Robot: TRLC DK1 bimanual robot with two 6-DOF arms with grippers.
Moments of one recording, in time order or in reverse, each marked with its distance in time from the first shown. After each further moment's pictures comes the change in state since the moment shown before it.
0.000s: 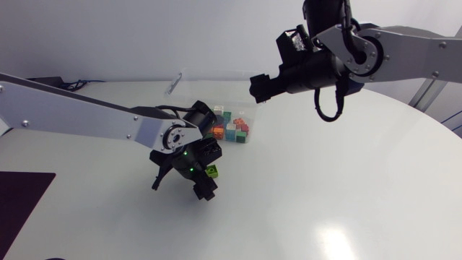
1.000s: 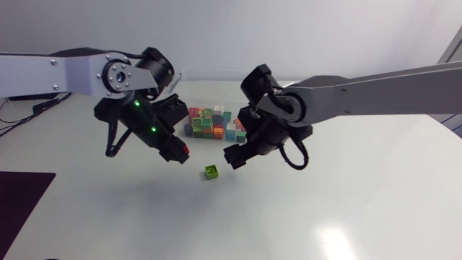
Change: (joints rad) left arm 0.193 -0.220 0.136 -0.342 0.118 -0.059; right arm 0.184 0.229 -0.032 -0.245 0.003 0.122
